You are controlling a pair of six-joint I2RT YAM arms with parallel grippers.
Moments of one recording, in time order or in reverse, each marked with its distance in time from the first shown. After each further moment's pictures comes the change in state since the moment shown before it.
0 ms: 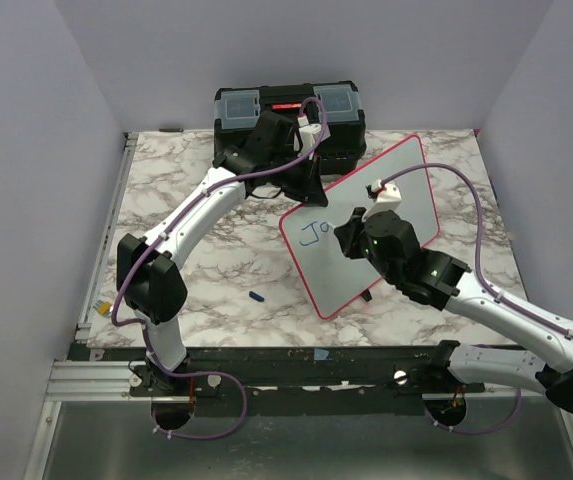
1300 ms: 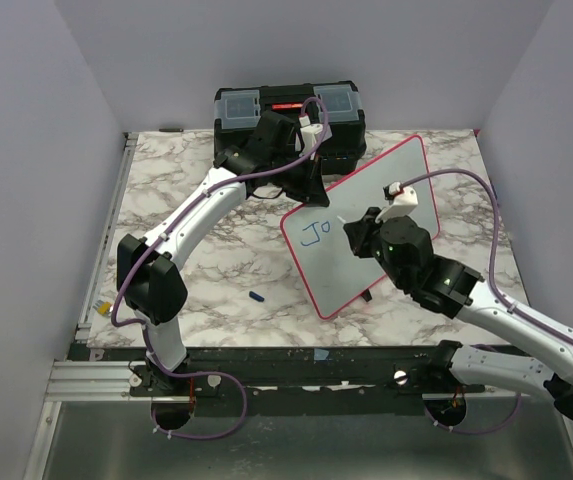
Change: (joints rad) left arm -0.007 0.000 0.005 -0.002 -0.004 -0.002; right arm 0.000 -0.092 -0.050 0.047 0.057 -0.012
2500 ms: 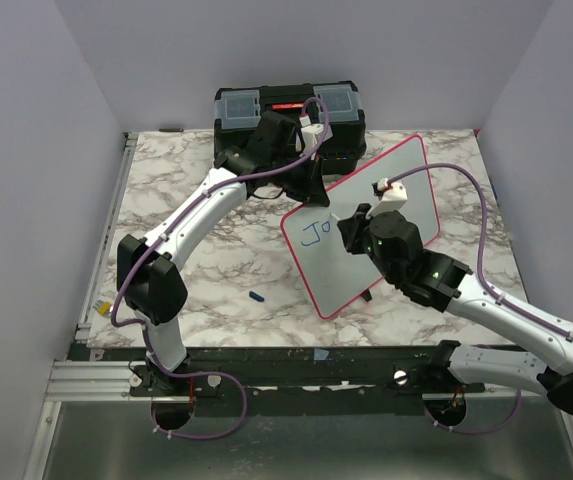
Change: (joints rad) left arm -0.006 -0.001 0.001 0.001 -0.008 0.000; right arm 0.000 0.081 0.037 0.031 -0.001 -0.028
